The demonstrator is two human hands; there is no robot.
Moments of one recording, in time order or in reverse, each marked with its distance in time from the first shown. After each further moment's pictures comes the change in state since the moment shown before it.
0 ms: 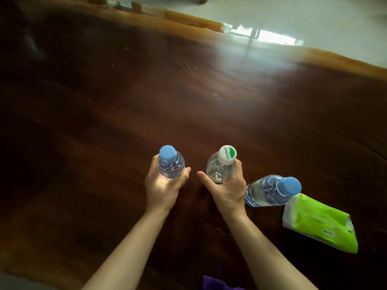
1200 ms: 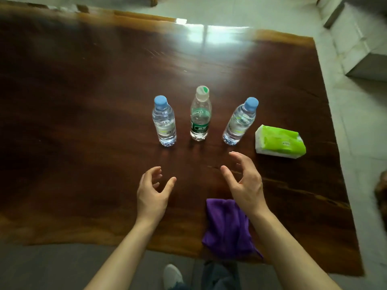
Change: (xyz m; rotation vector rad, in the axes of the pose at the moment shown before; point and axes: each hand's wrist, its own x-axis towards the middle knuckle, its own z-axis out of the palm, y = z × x) left_hand -0.142 -0.037 -0.107 0.208 -0.247 -0.011; right_hand -0.181 -0.005 -0.096 -0.245 0.053 -0.078
